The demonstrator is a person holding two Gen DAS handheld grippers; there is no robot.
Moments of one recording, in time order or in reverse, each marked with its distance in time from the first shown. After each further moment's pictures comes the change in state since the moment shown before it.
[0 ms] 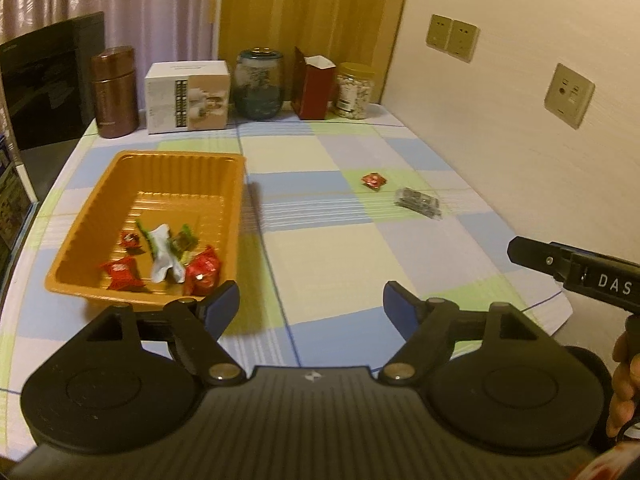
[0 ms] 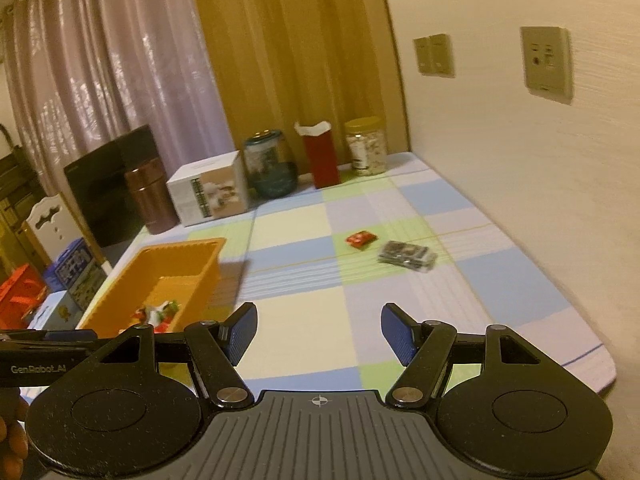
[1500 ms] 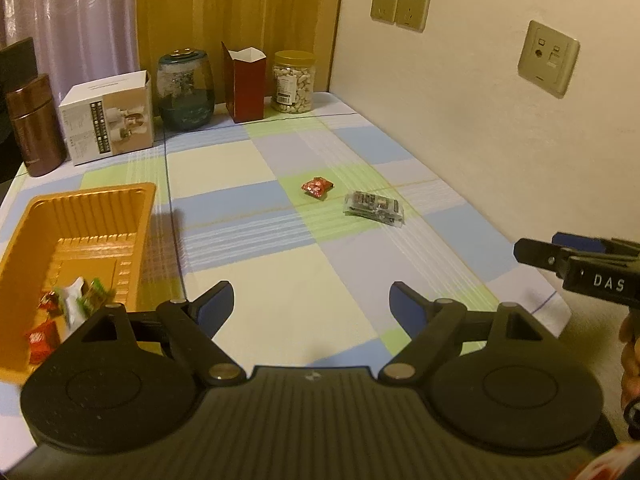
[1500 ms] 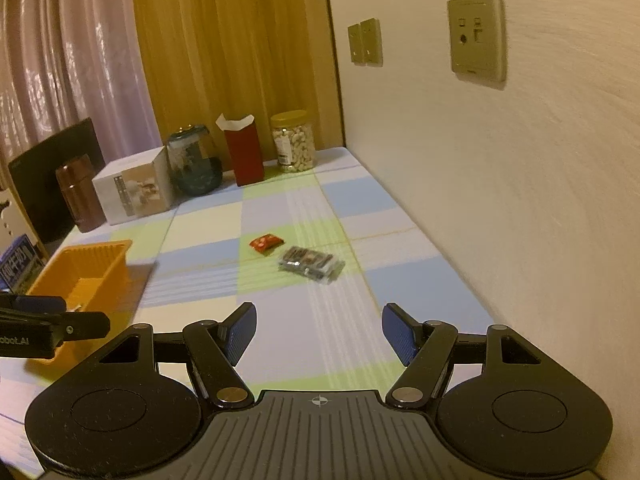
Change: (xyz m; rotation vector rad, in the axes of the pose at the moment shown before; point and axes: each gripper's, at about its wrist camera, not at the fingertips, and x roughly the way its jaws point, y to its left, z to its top) left arm 0.085 -0.060 0.038 0.127 0.031 -0.074; right arm 0.034 -0.092 0.021 -0.026 0.020 -0.125
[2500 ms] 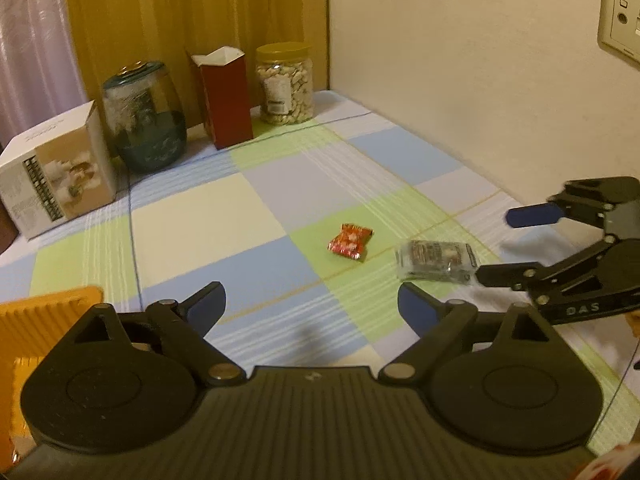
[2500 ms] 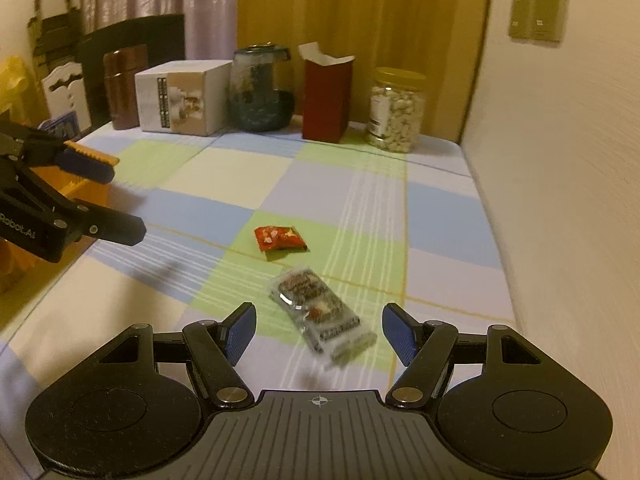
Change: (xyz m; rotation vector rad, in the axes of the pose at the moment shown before) left arm 0.158 0.019 0.072 0.152 -0.006 0.024; right arm 0.206 -0.019 0.044 -0.417 0.123 0.245
